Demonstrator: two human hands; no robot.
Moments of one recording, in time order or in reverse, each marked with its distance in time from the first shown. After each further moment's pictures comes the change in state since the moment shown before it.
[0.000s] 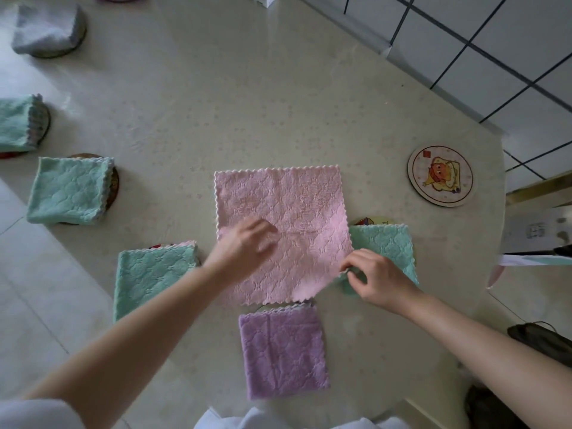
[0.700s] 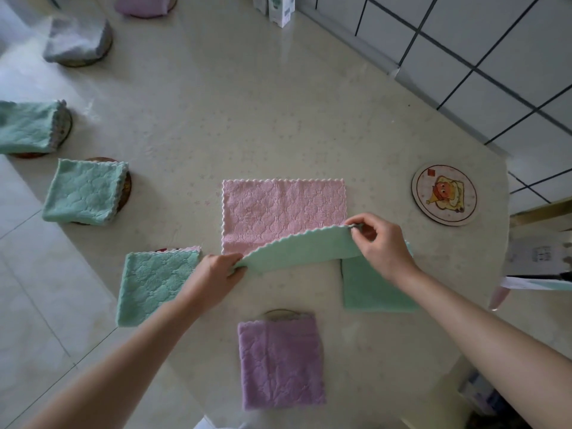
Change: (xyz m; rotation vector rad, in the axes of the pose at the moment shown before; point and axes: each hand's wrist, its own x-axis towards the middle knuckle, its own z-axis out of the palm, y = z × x) left_hand -0.051 -0.021 -0.003 -0.127 0.070 -0.294; right_hand 0.059 -0.012 -0.040 0.375 0.322 0.236
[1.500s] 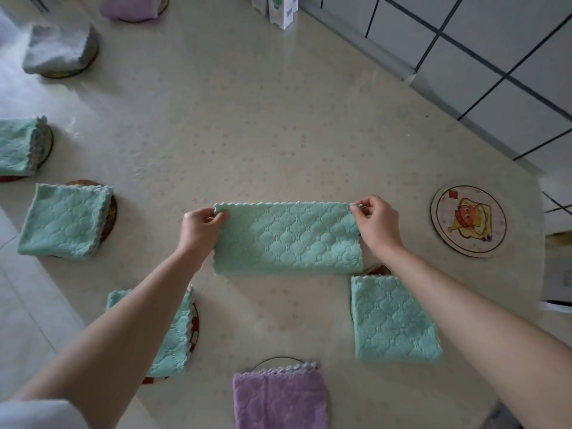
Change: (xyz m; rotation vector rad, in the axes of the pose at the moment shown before) left_hand 0.144 -0.026 -0.026 -0.589 0.264 -0.600; right_hand 0.122 0.041 0.032 -0.112 0.177 0.289
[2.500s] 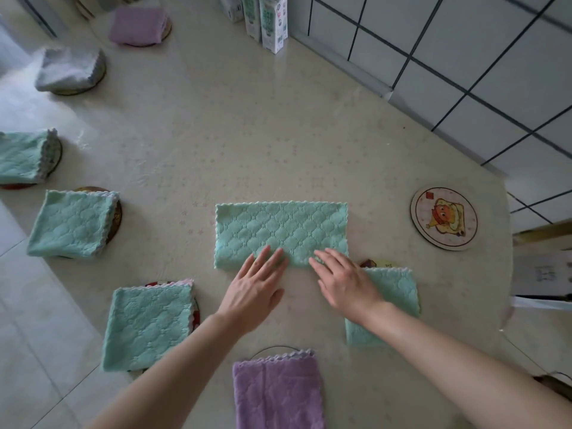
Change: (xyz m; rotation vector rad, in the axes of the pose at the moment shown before) left_hand -0.109 -0.055 0.048 1.000 -0.322 0.935; right_hand -0.114 0.028 0.009 -0.718 -0.248 -0.786
